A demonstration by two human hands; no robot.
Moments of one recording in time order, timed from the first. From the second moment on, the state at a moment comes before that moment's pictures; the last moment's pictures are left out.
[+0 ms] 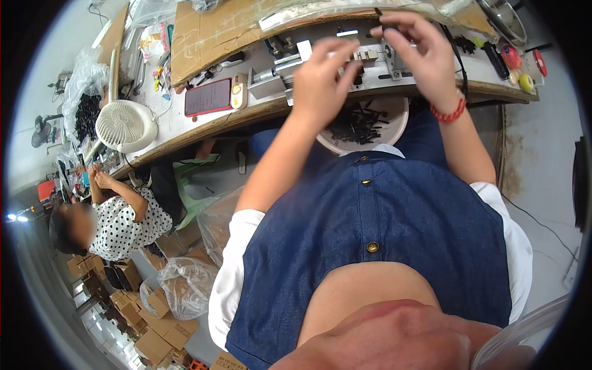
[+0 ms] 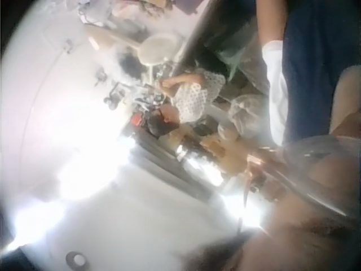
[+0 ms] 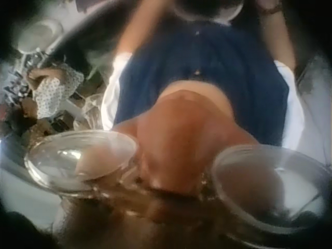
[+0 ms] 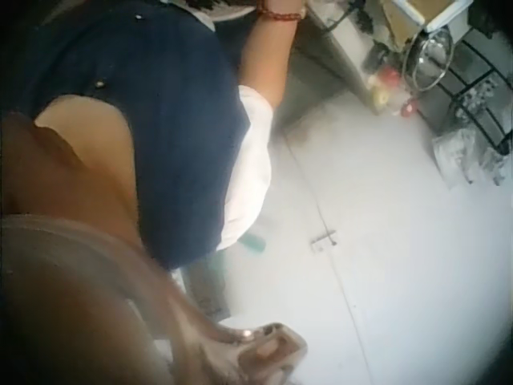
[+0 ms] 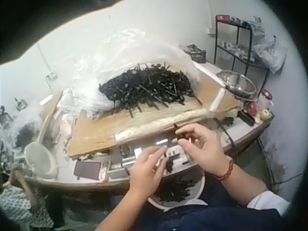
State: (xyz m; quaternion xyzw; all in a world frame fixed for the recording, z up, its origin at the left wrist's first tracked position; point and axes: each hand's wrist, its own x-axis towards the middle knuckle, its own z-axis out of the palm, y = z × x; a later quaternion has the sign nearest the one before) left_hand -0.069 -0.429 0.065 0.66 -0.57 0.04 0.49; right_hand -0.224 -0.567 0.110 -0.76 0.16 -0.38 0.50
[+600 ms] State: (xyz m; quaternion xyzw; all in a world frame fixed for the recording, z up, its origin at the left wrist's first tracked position) left_hand 0.024 -0.552 0.117 0.72 -0.62 0.11 0.31; right_hand -0.226 -0.541 0.039 -0.94 0.05 -0.31 0.11
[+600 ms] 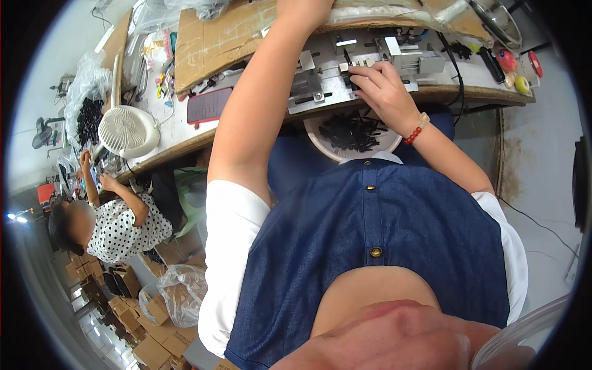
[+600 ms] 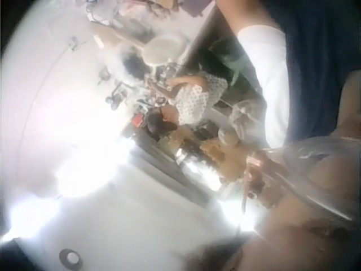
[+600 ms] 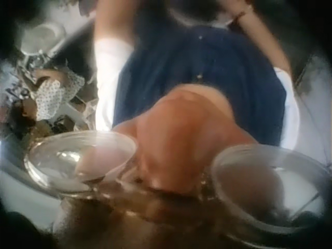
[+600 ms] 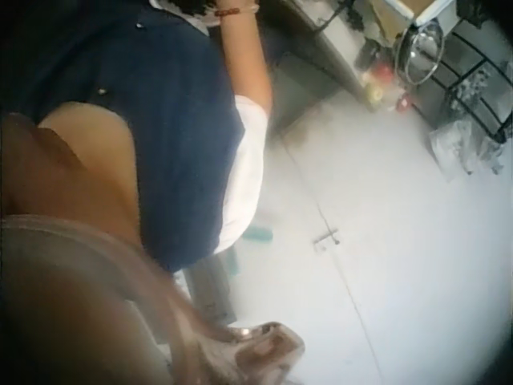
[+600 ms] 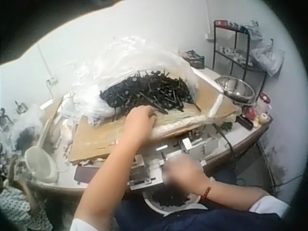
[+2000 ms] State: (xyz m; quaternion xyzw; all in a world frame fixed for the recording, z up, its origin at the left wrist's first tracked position) left_hand -0.059 -0.436 0.074 0.64 -0.60 0.10 0.46; right_hand -0.235 -0.563 0.106 -0.82 0.09 -0.39 0.41
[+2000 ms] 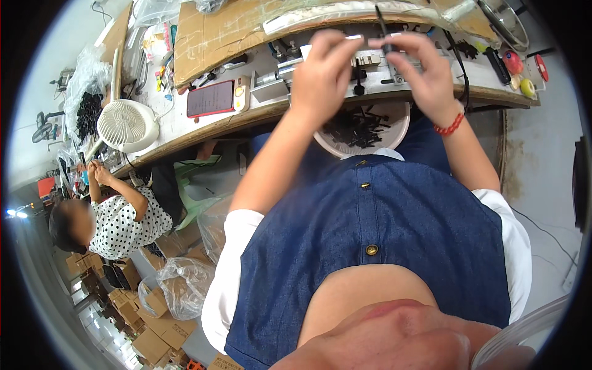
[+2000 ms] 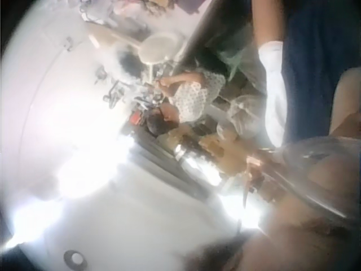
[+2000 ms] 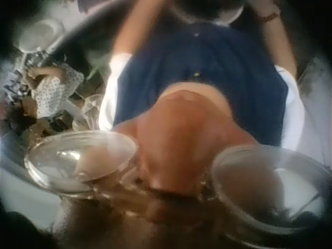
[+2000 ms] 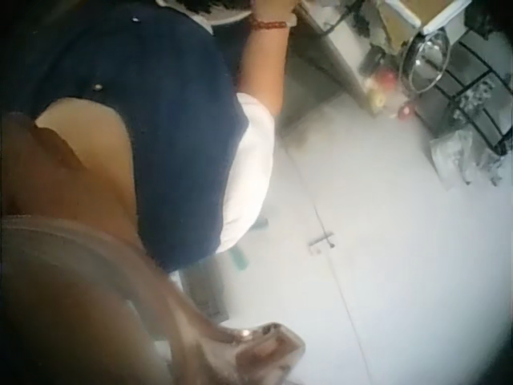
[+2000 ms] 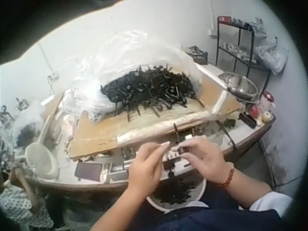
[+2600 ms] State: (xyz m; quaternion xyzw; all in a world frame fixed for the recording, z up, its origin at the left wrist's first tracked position) left_hand 0.064 -0.544 0.127 0.69 -0.68 0.15 0.19; right_hand -0.223 -0.539 0.046 -0.95 0.07 -0.29 0.10
